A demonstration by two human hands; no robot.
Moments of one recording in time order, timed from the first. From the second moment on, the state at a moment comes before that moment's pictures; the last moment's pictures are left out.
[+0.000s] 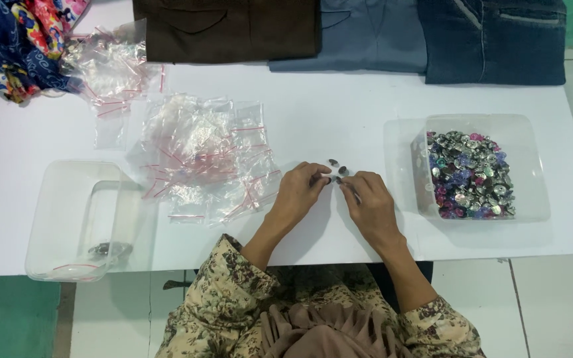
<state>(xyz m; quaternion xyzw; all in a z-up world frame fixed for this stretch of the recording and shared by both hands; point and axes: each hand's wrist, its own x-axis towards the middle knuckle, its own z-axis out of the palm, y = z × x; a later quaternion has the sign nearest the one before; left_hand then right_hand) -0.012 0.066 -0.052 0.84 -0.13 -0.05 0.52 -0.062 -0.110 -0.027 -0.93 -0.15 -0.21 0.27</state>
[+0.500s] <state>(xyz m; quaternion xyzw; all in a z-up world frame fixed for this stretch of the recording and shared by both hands) -0.019 -0.030 0.041 0.78 -0.32 0.02 0.54 -0.118 -0.236 0.038 -0.90 -0.05 -0.31 0.29</state>
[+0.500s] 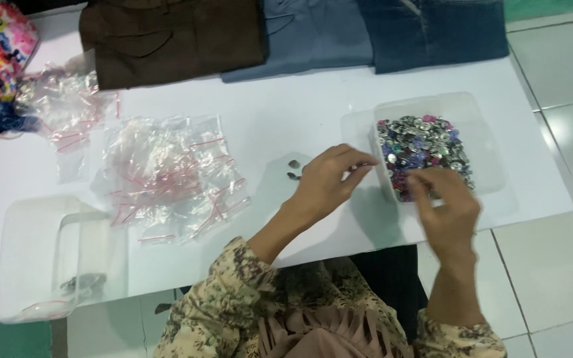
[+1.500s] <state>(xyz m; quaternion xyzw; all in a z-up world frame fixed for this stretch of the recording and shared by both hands) 0.017 -0.196 -0.023 0.81 -0.48 0.13 0.32 -0.093 -0.325 -0.012 -0.94 0.10 -0.27 0.20</state>
